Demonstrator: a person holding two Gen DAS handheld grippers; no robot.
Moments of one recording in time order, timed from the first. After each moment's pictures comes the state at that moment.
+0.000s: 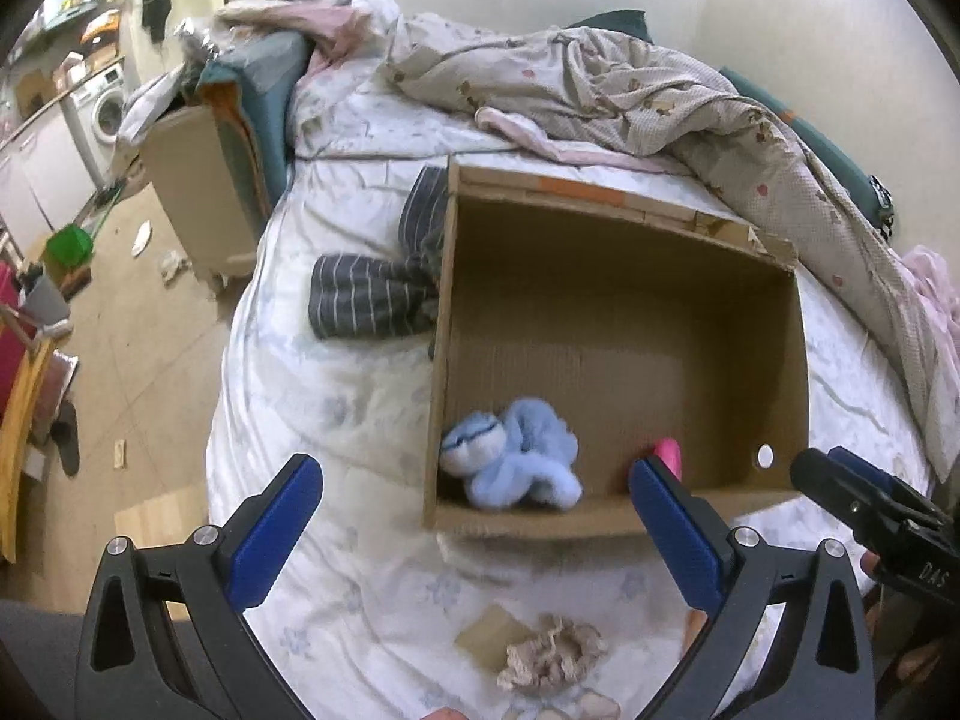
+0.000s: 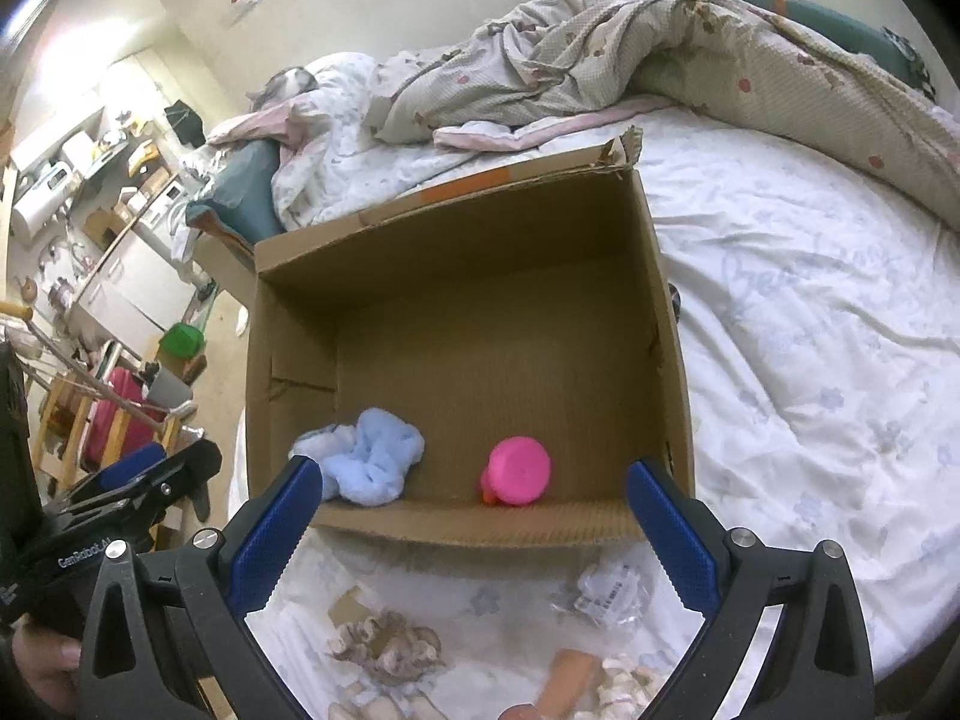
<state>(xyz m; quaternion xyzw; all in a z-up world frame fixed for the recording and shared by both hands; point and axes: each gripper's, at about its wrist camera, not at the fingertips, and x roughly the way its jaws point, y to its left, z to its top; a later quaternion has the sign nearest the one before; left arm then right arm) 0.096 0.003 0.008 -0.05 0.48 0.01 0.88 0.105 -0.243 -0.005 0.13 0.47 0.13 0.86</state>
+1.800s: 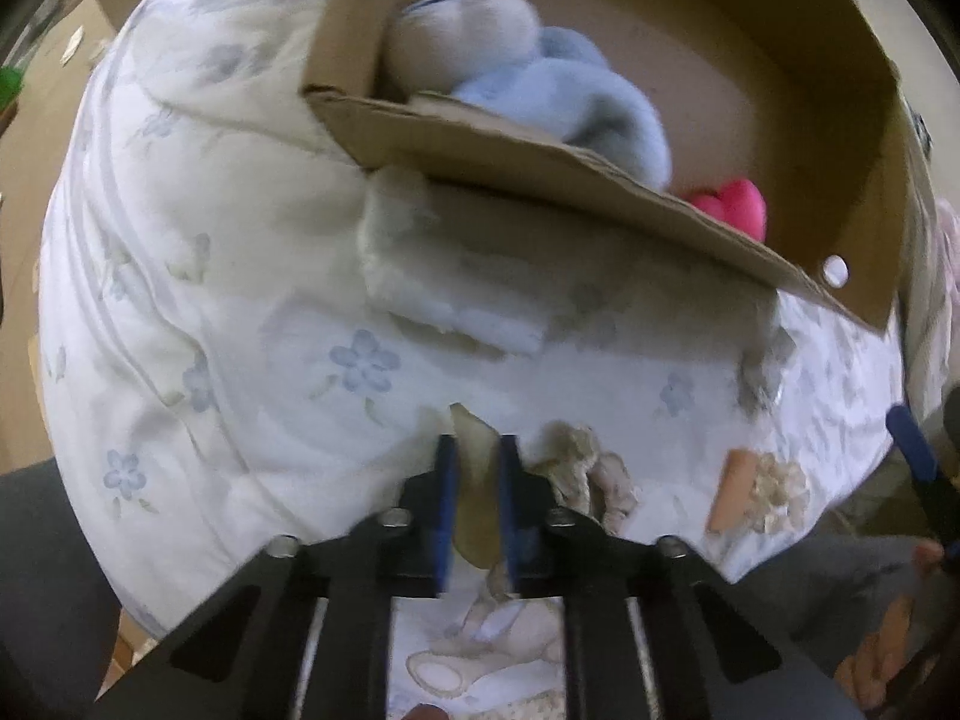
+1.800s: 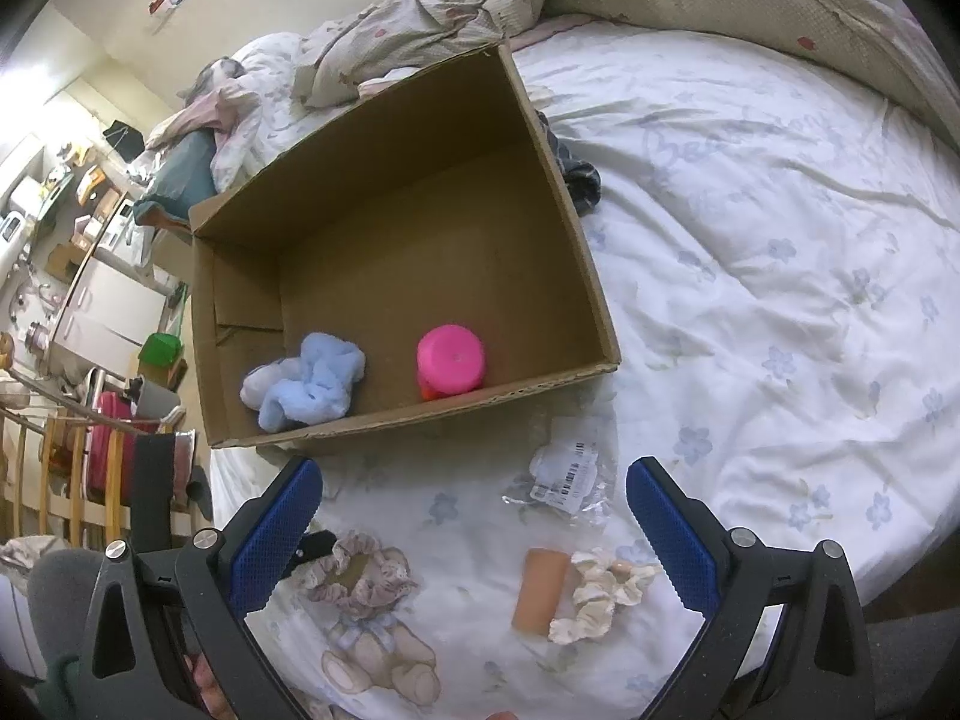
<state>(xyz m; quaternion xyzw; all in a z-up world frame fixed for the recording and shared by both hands) 0.077 -0.008 -0.135 -0.13 0.69 -0.05 0.71 0.074 -0.276 -0.042 0.19 0.54 0.08 0.82</state>
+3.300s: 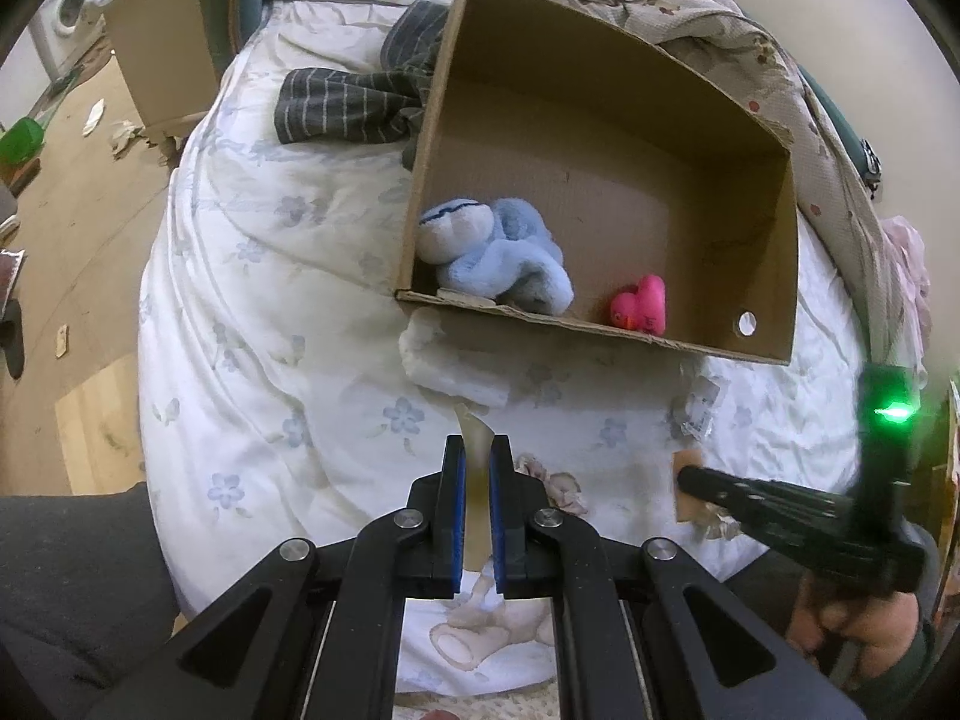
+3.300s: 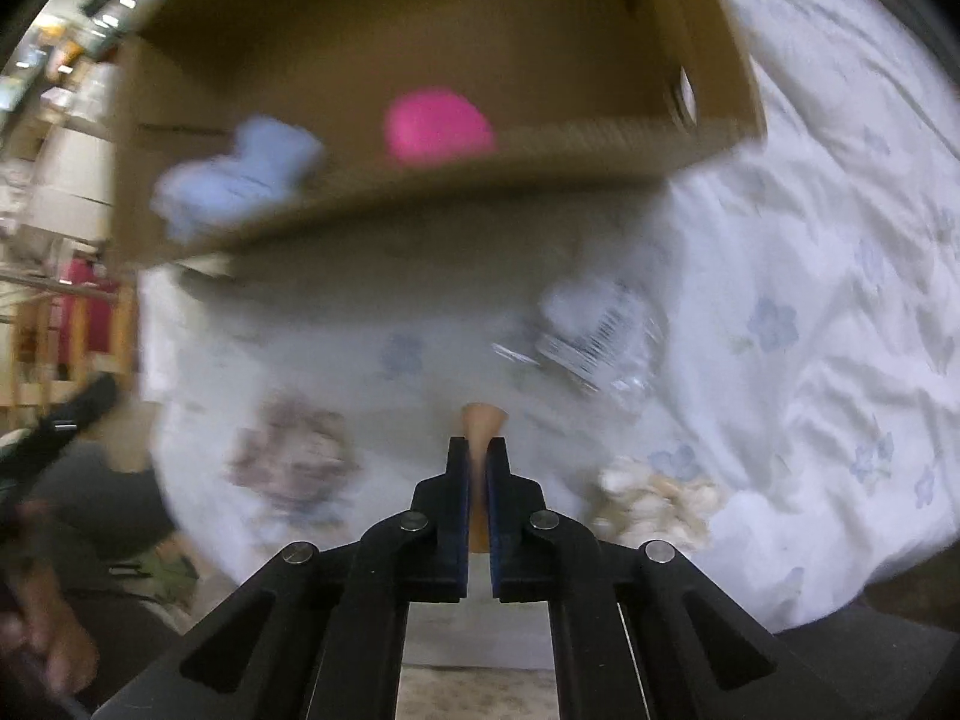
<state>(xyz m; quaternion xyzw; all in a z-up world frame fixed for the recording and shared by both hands) 0.055 0.014 -0.051 -0.12 0.59 -0.05 0.79 0.077 -0.220 -0.108 0.11 0.67 0.14 0.72</state>
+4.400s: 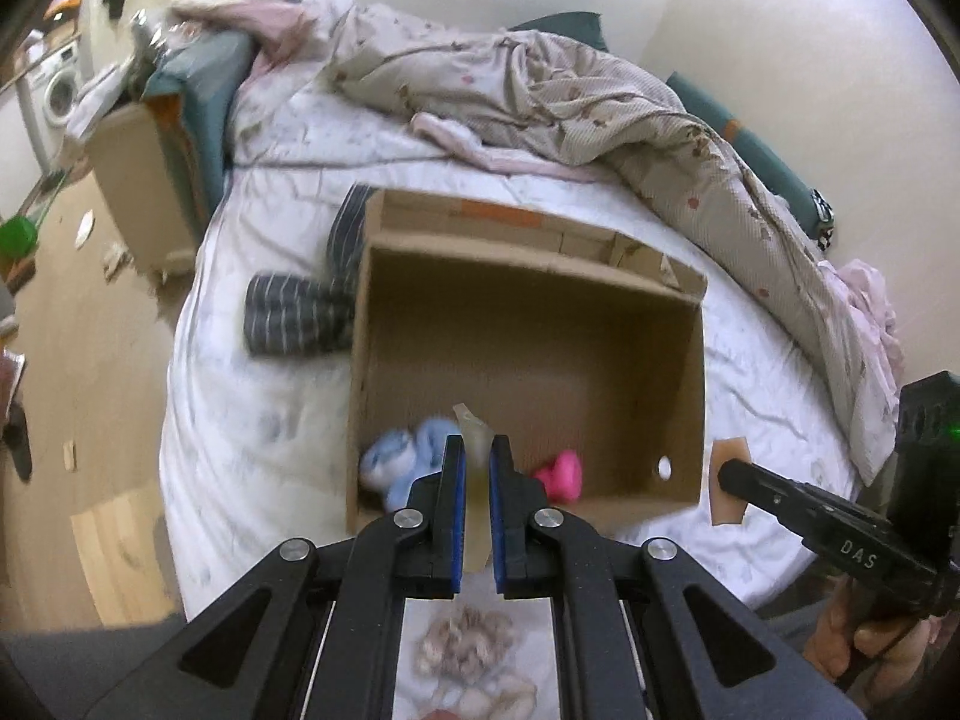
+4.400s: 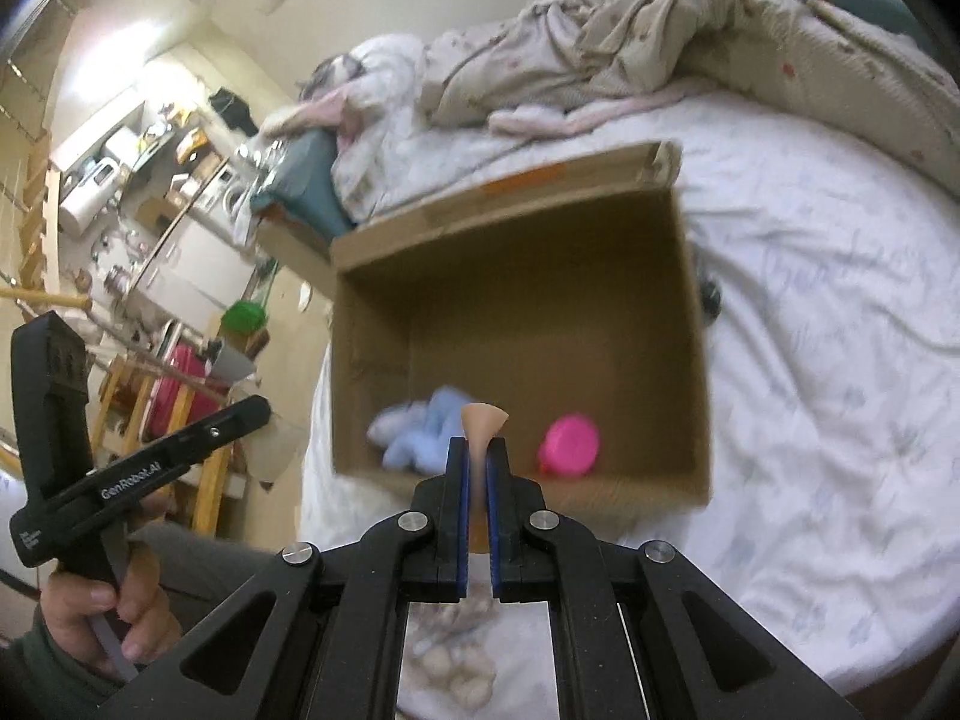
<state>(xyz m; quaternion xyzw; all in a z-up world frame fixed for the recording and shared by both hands) 0.118 -0.014 0.057 -0.09 0.49 -0.07 0.87 0.111 -0.259 0.027 0.17 0.49 0.21 0.83</state>
